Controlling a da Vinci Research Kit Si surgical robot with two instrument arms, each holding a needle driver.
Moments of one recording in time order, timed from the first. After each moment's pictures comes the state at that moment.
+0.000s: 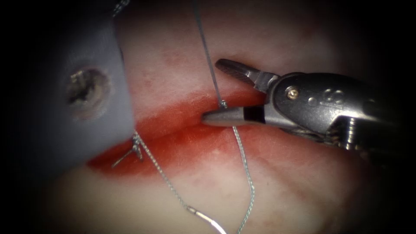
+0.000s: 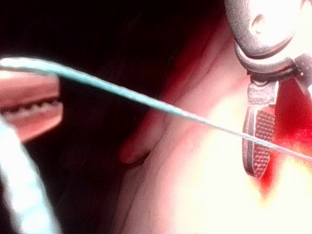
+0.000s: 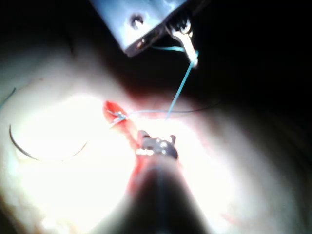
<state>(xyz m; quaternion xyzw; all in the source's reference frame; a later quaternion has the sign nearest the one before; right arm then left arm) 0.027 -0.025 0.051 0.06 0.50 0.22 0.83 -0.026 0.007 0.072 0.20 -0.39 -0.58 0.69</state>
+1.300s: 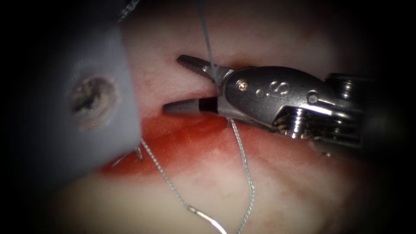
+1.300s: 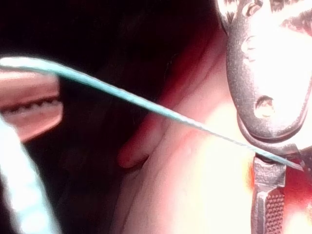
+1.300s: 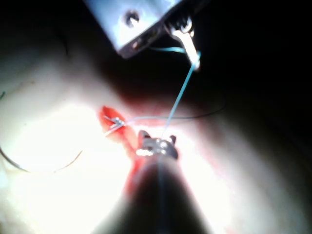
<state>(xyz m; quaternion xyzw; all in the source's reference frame) 0.032 -0.025 0.054 0.07 0.51 0.20 0.83 -0.026 0.007 0.072 0.20 -0.39 -0.57 0.69</state>
